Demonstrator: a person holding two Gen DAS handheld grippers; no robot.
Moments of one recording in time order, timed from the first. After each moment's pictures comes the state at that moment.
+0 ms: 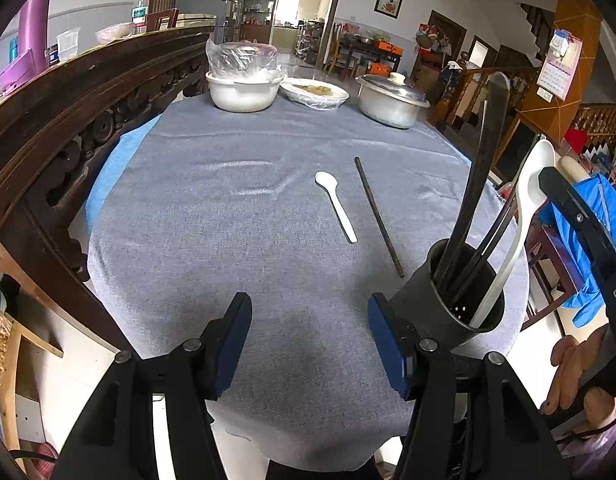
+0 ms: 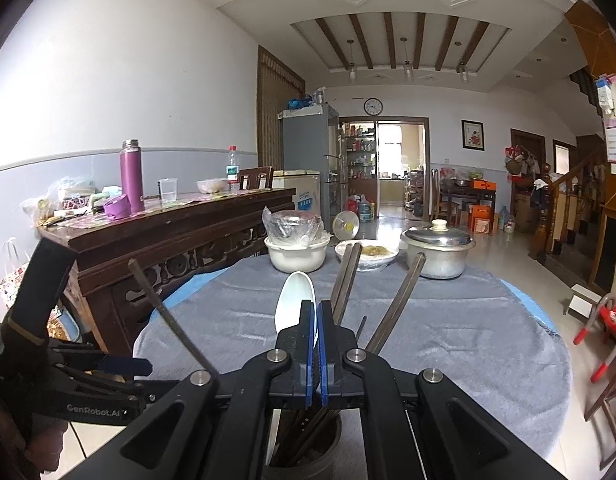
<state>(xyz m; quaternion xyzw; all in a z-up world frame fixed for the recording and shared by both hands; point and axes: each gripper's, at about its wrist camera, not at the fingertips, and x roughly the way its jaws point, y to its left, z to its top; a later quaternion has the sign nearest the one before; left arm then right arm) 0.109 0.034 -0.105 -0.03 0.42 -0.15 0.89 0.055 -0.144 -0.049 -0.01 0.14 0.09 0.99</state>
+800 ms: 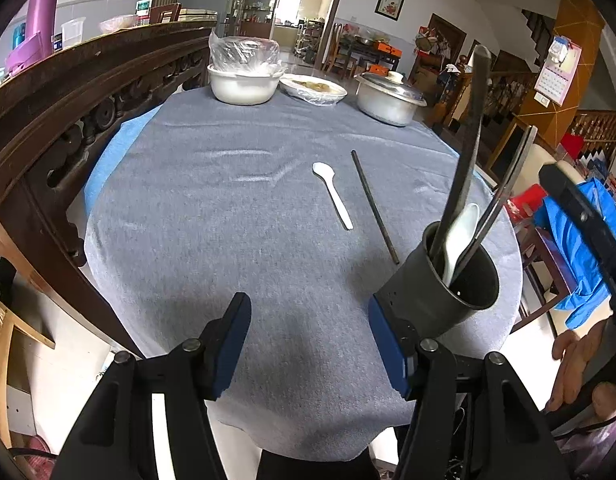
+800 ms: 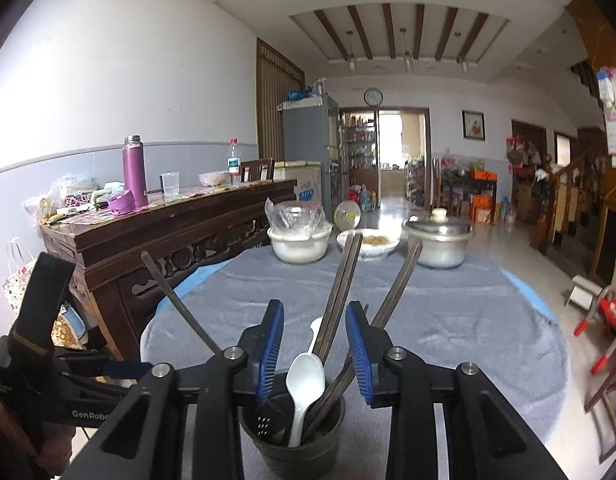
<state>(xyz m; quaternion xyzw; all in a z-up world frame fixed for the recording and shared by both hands) 0.094 0.041 -0.112 -0.05 0.42 -0.16 0.89 0.042 -0.142 -0.041 0.00 0.15 0.08 0.99</state>
